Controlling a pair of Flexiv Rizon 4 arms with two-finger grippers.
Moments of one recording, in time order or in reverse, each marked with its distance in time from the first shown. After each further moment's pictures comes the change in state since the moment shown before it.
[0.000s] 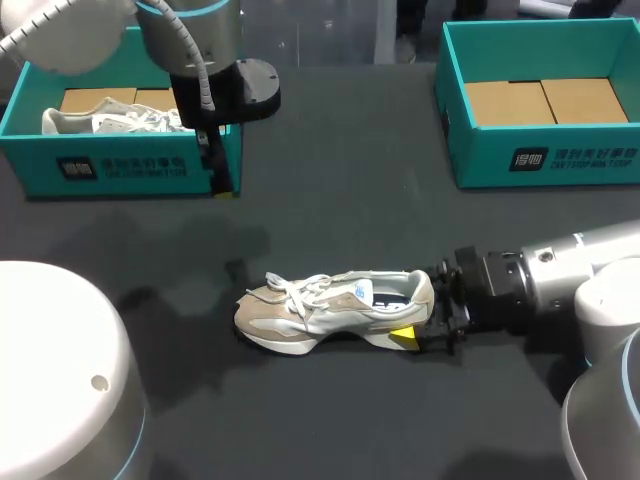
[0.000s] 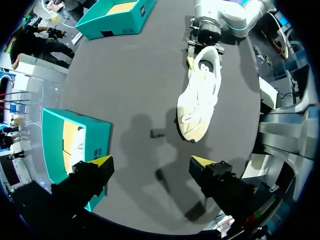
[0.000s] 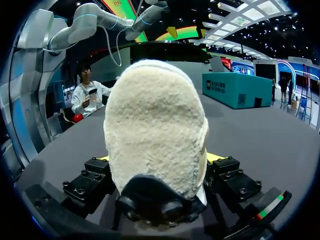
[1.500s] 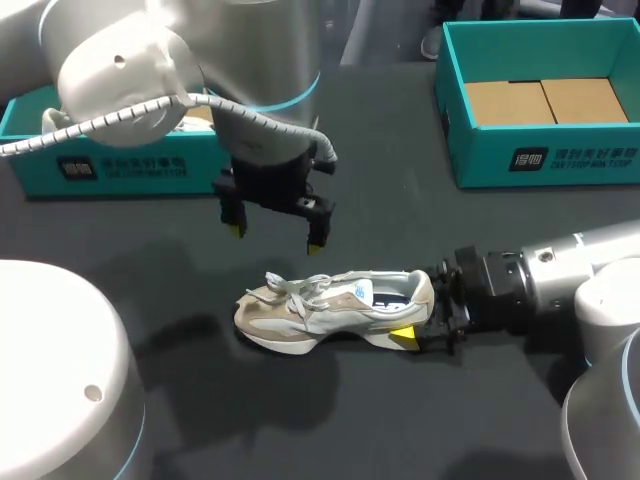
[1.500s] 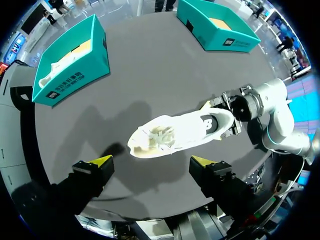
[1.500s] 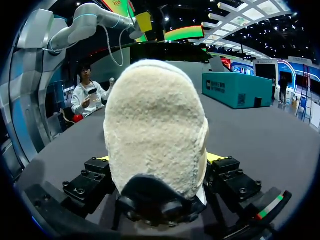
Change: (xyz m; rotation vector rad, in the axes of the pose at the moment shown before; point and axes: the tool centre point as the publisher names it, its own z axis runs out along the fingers) left arm 0.126 -0.057 0.012 0.006 0.033 -1.029; right arm 0.000 0.000 0.000 0.000 0.000 0.000
